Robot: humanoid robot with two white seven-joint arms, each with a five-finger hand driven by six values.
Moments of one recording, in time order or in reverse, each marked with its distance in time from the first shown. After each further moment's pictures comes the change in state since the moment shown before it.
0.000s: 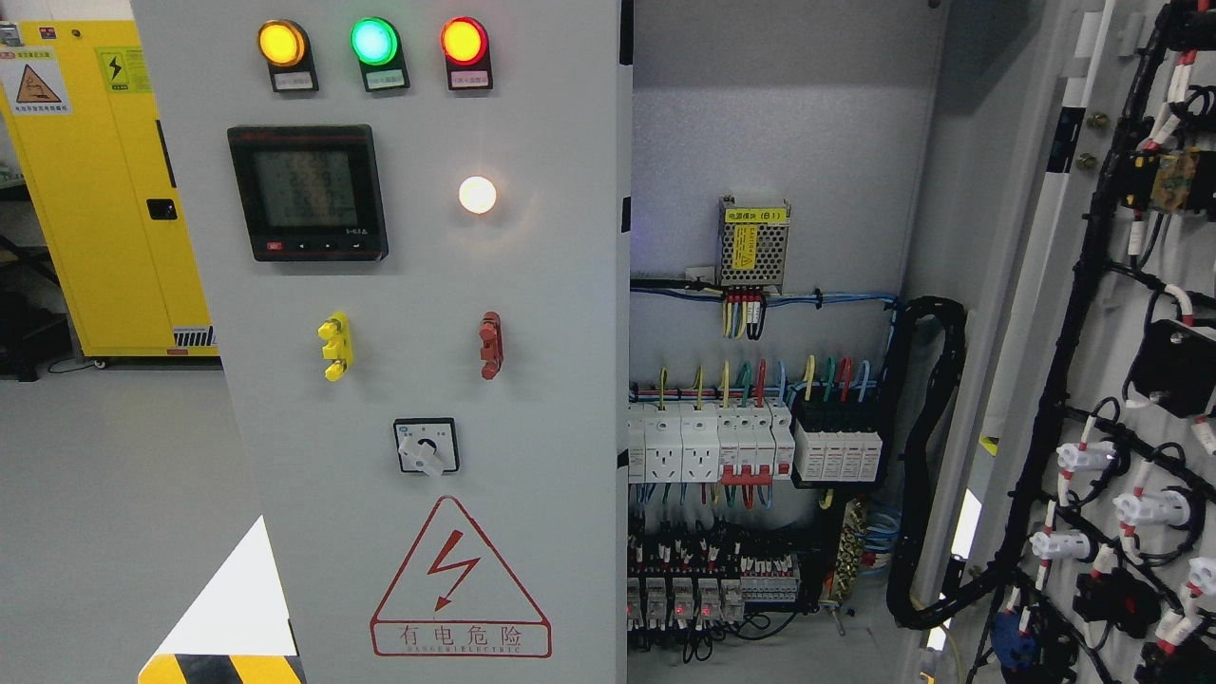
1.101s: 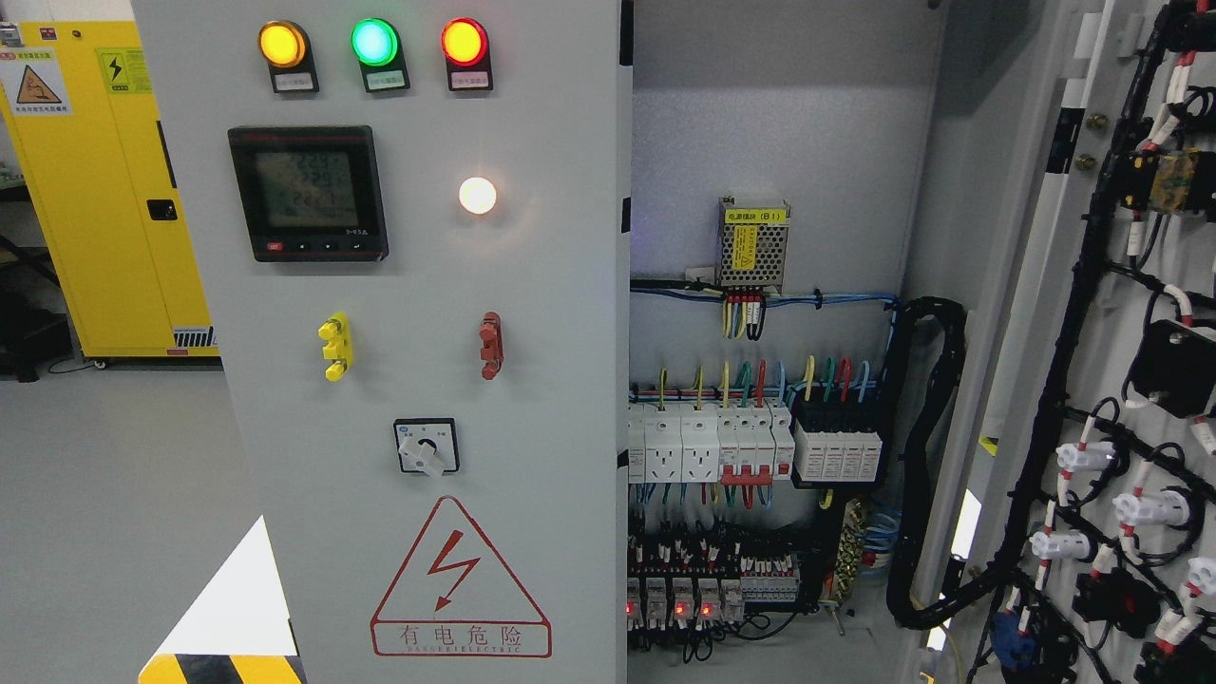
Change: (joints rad) left arm -0.013 -0.012 0.014 0.049 -0.007 -0.106 0.014; right arm 0.443 -0.130 0.148 -1.079 0.000 0.000 -0.010
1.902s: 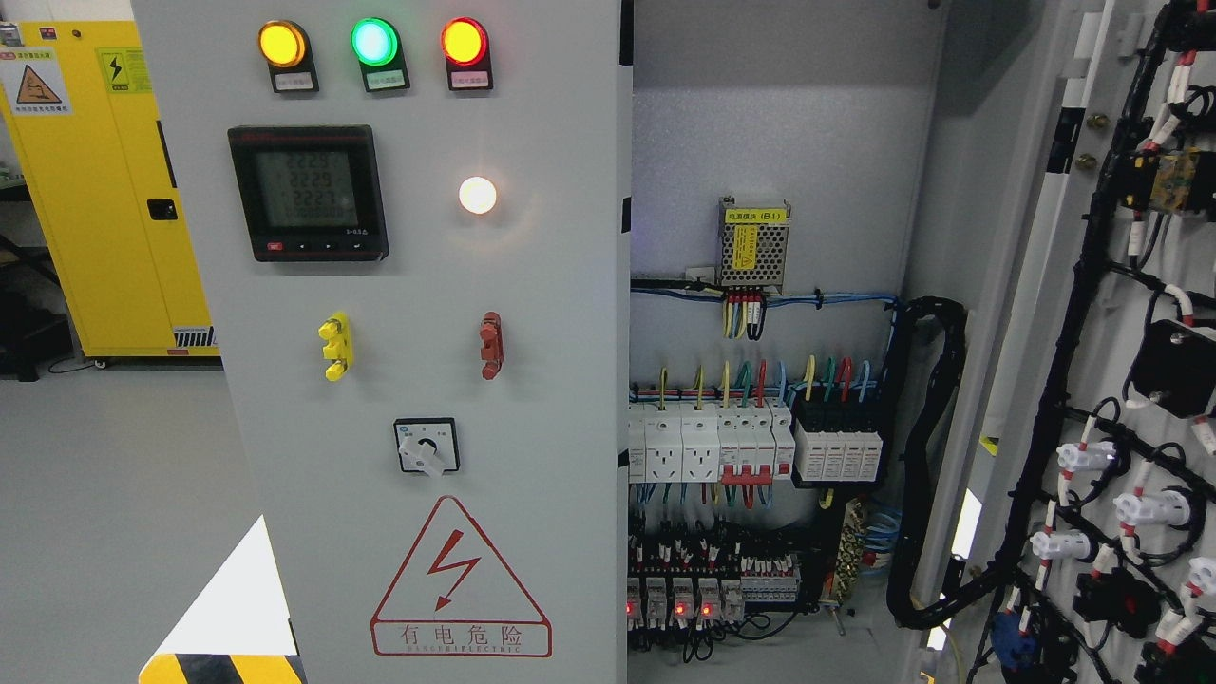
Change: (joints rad) left arm -0.008 -0.002 0.002 0.004 0.000 -0.080 -0.001; right arm 0.026 -0.048 0.087 -0.652 0.000 -0.211 -0.006
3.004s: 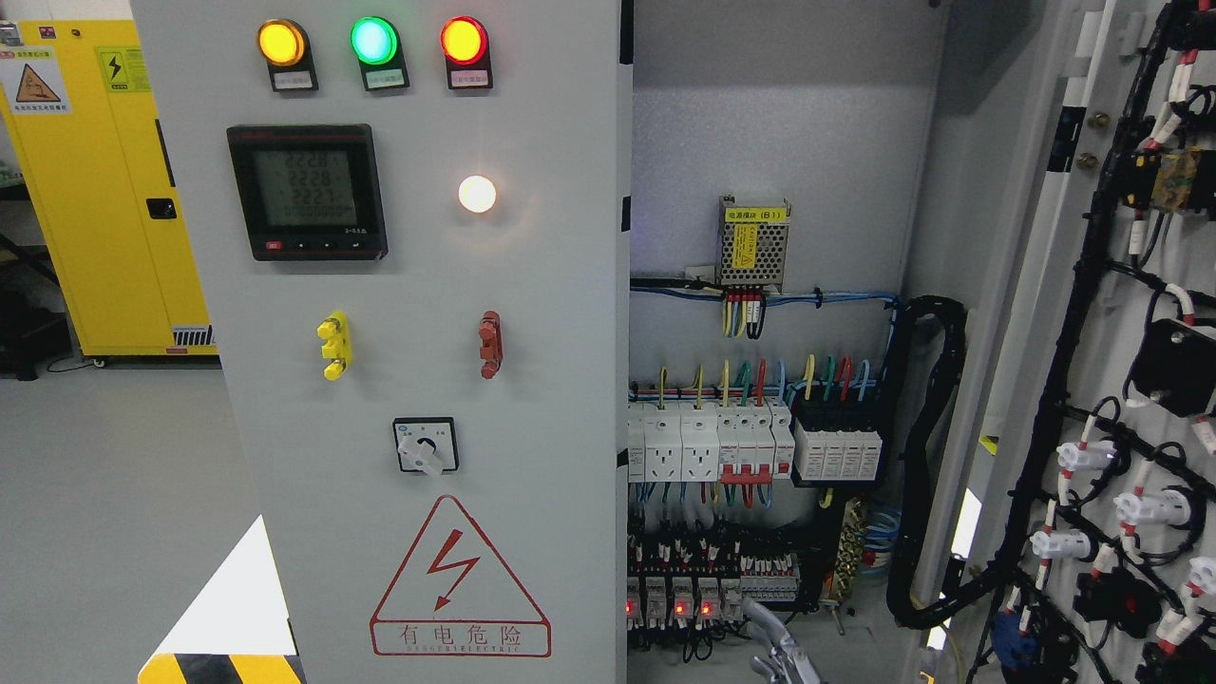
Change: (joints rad) left arm -0.001 0.000 -0.001 0.001 -0.003 0.002 0.003; right arm -0.496 0.094 0.002 -0.175 -0.014 0.170 0.000
